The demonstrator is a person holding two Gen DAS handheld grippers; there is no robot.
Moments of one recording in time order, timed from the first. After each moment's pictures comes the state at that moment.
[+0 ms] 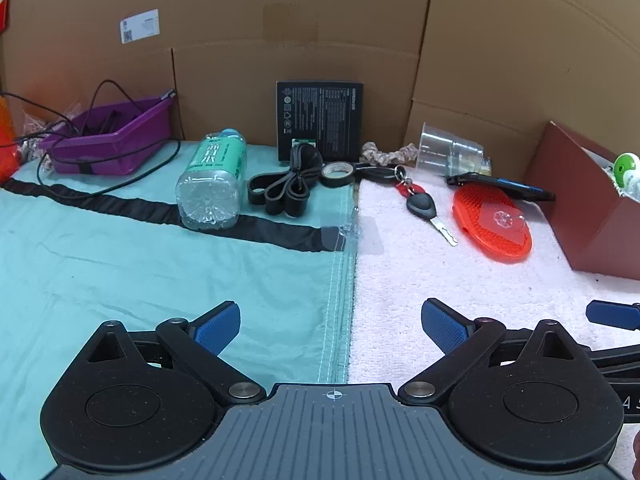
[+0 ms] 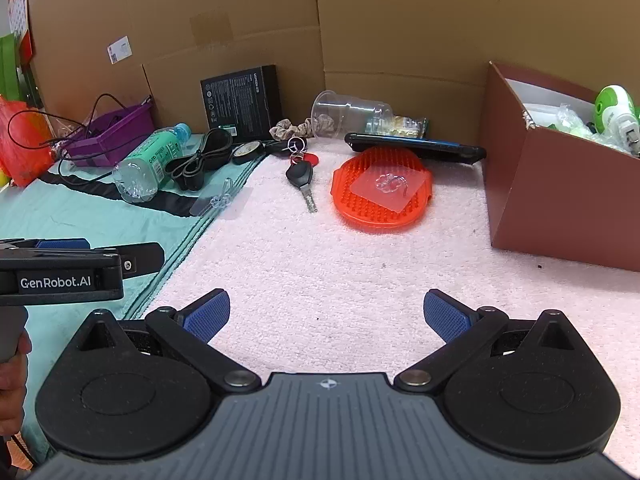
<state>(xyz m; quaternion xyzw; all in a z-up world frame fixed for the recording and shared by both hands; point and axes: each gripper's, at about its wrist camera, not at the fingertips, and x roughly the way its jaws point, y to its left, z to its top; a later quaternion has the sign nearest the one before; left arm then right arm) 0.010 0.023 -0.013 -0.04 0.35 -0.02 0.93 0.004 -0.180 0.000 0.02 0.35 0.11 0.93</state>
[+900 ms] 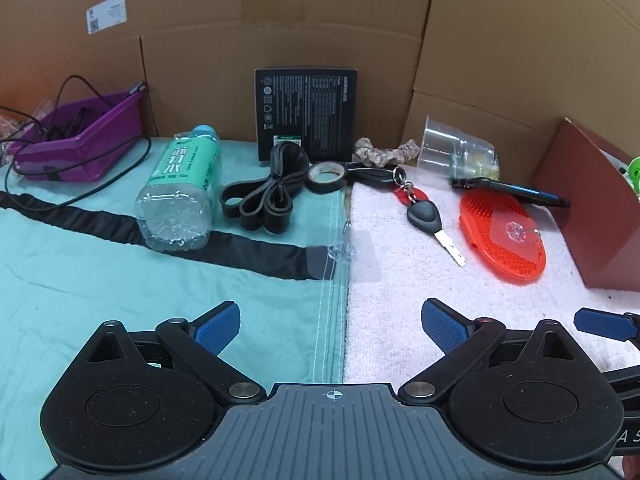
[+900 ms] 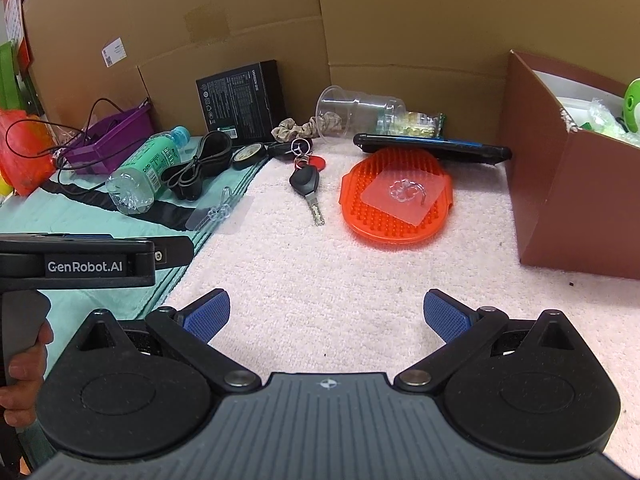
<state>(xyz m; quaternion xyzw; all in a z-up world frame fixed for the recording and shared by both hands) 0.068 0.016 -0.021 -0.04 0.38 -0.04 0.92 0.038 -0.174 -0.006 0.04 0.37 0.12 0.92</state>
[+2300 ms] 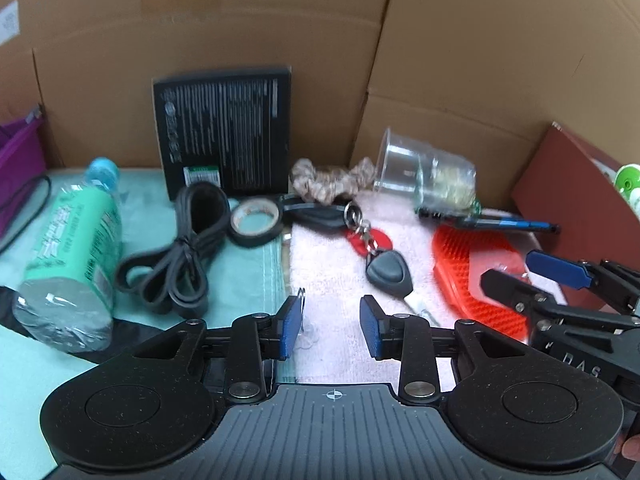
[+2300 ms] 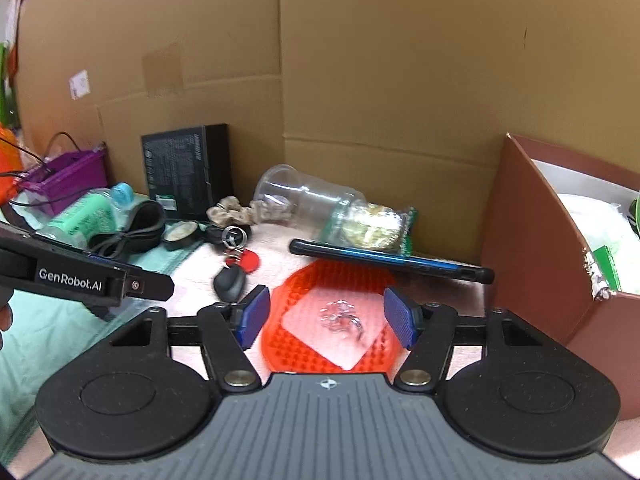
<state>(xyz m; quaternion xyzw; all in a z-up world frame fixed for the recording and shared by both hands) 0.153 -0.006 -0.030 -0.03 0.39 -0.12 0.91 0.104 -0.189 -0.014 -0.01 0.27 0.09 0.96</state>
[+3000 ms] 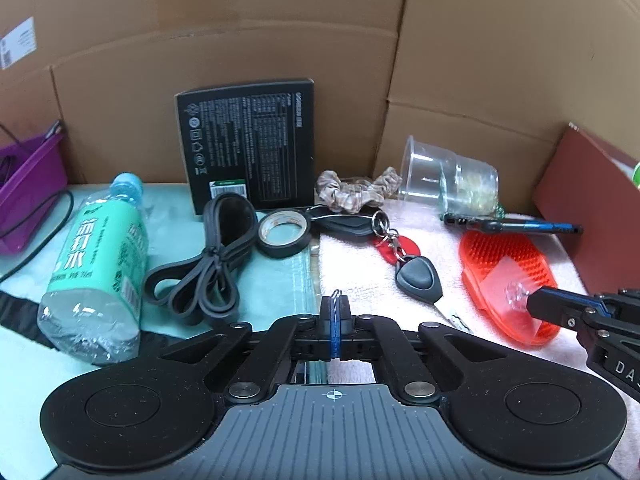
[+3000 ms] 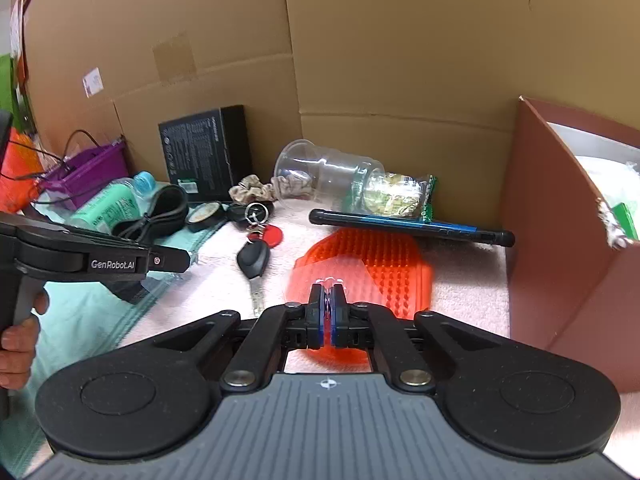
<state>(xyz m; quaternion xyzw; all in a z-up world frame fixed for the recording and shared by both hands) 0.142 -0.003 -0.024 -0.01 0.37 -0.10 0.93 0.093 -0.194 -0.016 0.03 0.30 0.13 0.94</state>
